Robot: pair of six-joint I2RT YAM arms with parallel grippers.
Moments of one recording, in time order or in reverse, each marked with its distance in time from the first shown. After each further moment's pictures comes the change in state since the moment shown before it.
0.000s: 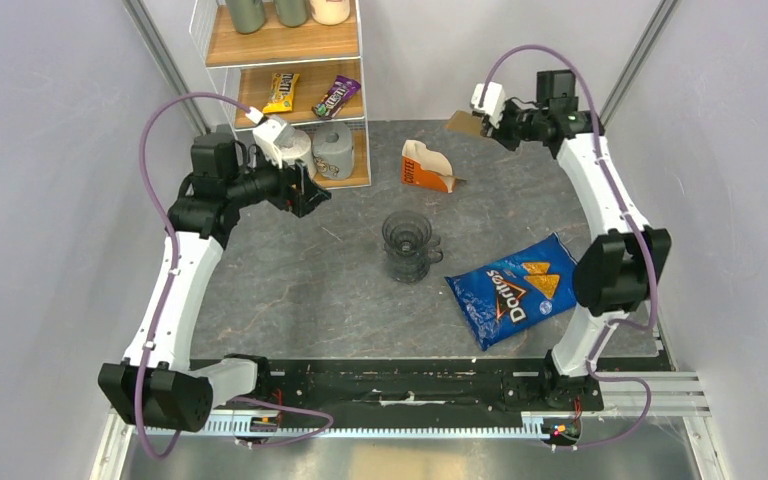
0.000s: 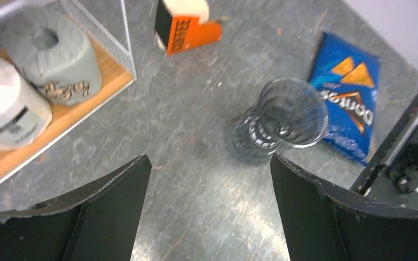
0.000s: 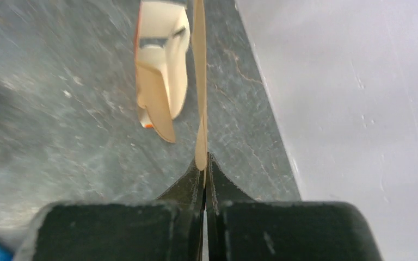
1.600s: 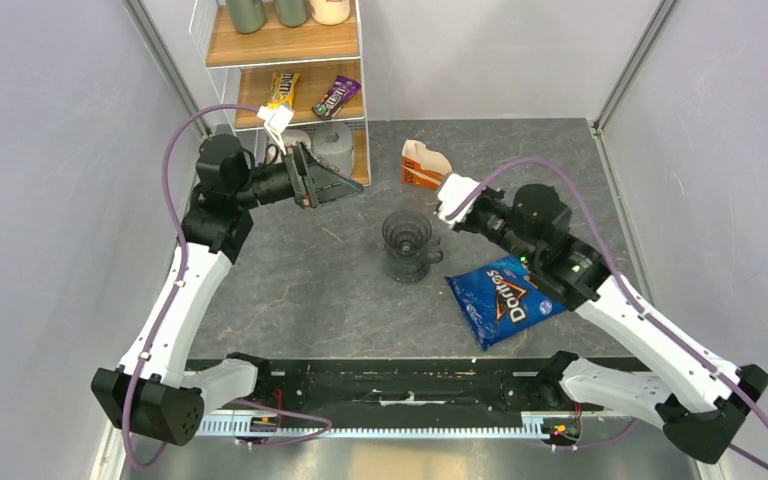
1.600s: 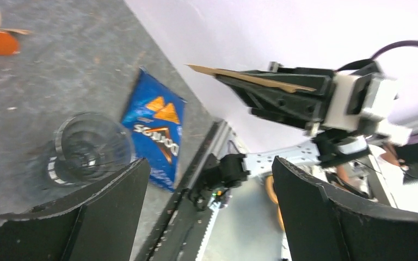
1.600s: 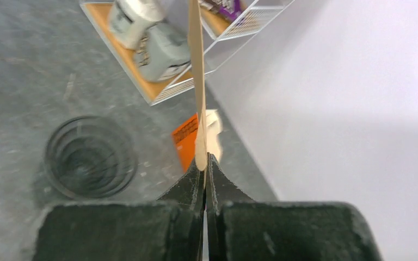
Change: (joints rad) left arm -0.110 -0.053 -0.042 0.360 0.277 -0.826; right arm 0.624 -0.874 -0.708 0.403 0.591 0.459
